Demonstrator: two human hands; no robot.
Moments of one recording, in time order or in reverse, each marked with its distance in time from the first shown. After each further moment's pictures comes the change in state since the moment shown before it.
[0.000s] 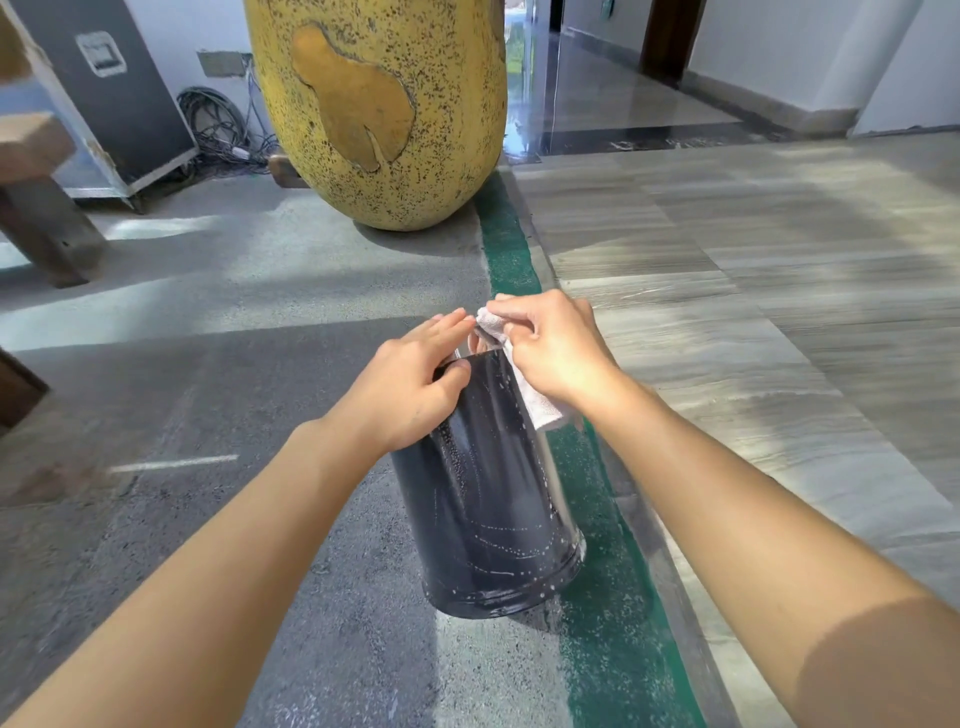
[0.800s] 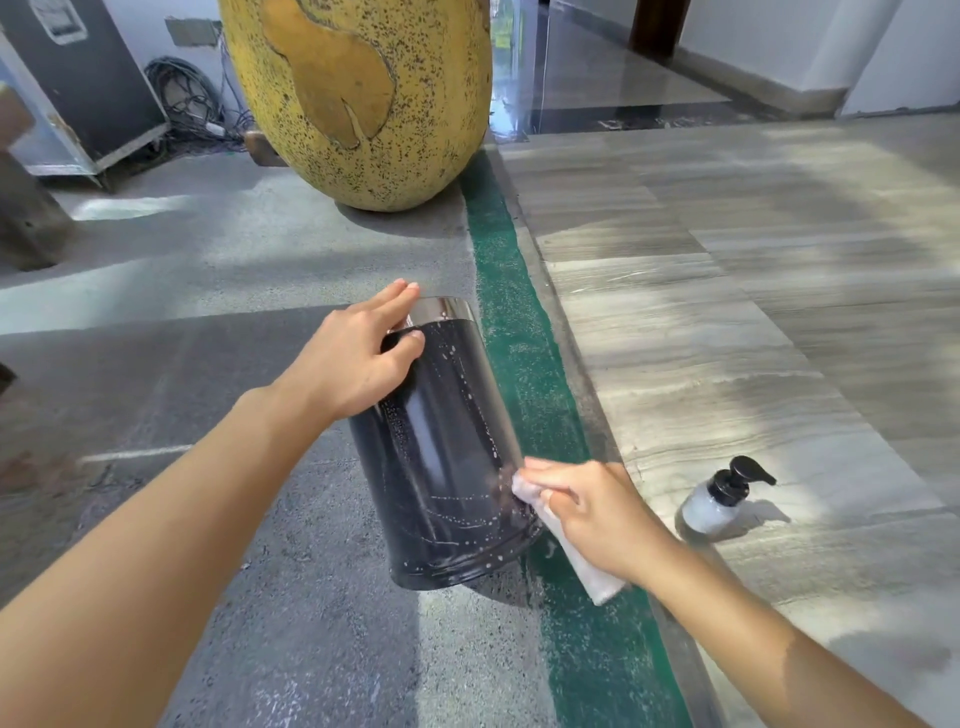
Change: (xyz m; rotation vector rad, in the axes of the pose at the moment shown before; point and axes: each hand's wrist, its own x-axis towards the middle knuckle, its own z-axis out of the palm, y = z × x) left_hand 0.010 -0.028 -0.008 0.109 0.029 -0.059; right_hand -0.144 0.090 0.020 0.037 -0.354 0.107
